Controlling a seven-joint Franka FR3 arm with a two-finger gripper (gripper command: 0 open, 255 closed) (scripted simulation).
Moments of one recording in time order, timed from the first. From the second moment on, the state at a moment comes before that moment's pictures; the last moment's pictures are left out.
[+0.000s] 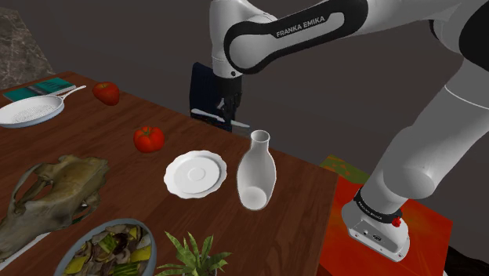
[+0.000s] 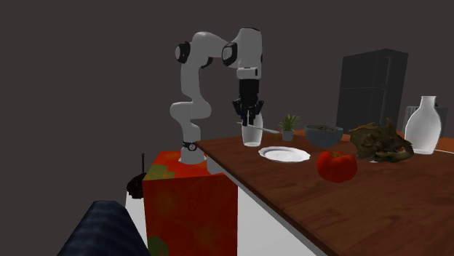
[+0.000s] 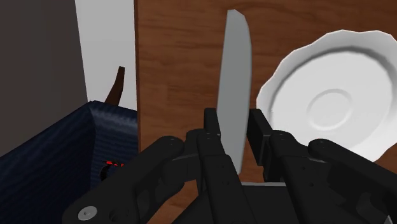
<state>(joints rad) 0.11 -0.08 0.34 -2.03 0.01 1.97 0.09</state>
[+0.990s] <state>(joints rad) 0.21 -0.03 0.46 -1.89 -0.01 1.87 0.32</state>
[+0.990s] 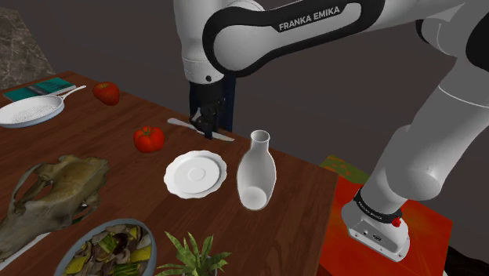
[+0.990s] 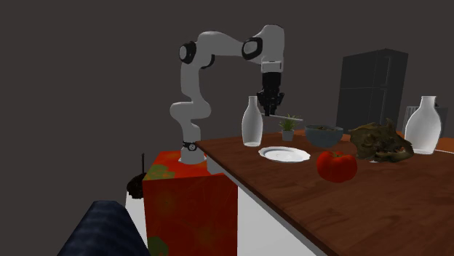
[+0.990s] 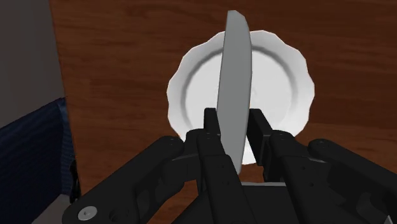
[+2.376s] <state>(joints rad) 0.62 0.47 0.62 -1.29 -0.28 1.67 0.87</state>
